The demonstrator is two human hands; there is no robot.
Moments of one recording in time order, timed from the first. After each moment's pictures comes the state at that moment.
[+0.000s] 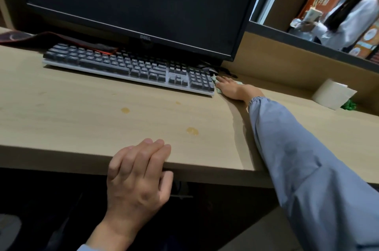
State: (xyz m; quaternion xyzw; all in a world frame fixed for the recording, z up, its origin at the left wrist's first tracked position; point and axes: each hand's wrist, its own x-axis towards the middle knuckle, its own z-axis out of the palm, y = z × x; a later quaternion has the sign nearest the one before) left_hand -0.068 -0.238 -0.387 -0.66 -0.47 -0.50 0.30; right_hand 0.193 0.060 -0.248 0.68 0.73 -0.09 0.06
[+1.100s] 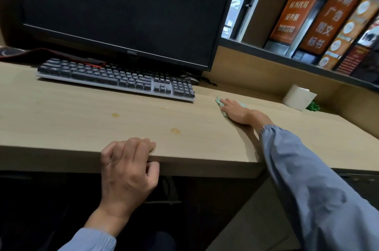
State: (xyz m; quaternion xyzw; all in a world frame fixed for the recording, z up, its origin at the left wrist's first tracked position) left_hand -0.066 -0.247 -0.367 -0.65 -0.51 -0.51 0.24; right_hand 0.261 -0.039 -0.249 0.69 0.72 -0.08 0.05
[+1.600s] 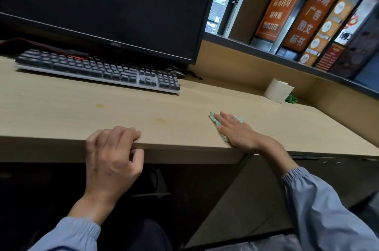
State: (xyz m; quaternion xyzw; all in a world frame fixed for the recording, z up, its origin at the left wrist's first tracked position) left_hand -0.067 -0.258 -0.362 -0.65 -0.52 -0.51 0.20; right_hand 0.264 -0.194 -0.255 0.67 0.74 -0.09 0.05
